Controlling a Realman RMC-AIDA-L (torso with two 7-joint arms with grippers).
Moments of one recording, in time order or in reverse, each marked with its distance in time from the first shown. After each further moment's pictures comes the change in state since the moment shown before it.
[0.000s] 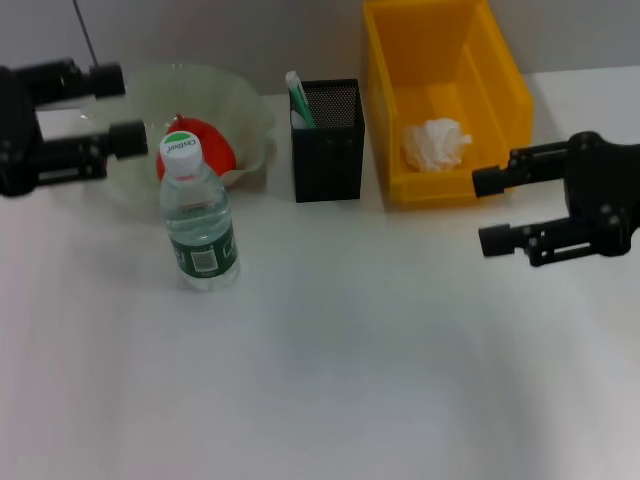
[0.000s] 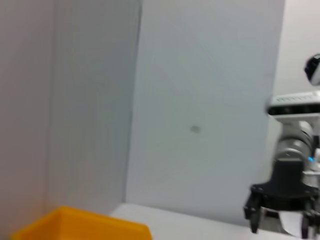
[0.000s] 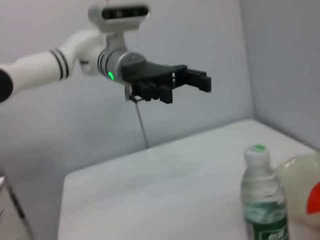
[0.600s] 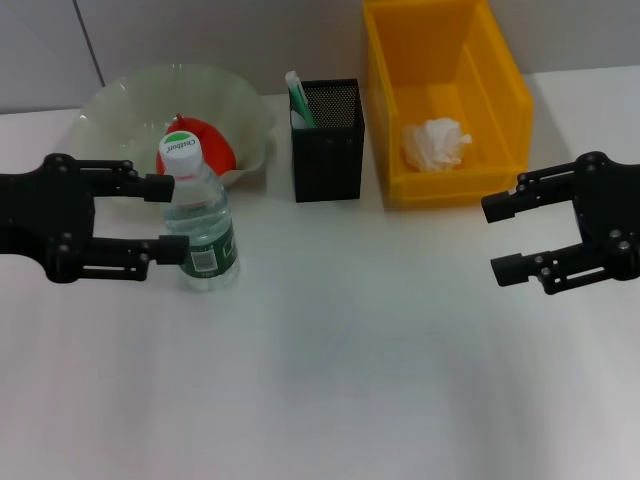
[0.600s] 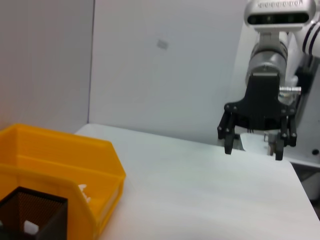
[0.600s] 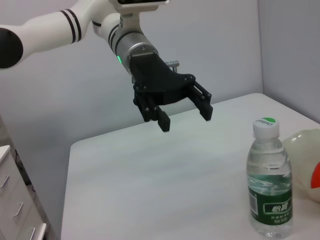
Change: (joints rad) left arm -0.057 -0.027 0.017 0.018 0.260 0.059 0.007; right arm -0.001 0.003 -0.002 -0.060 -0.069 -0.043 -0.007
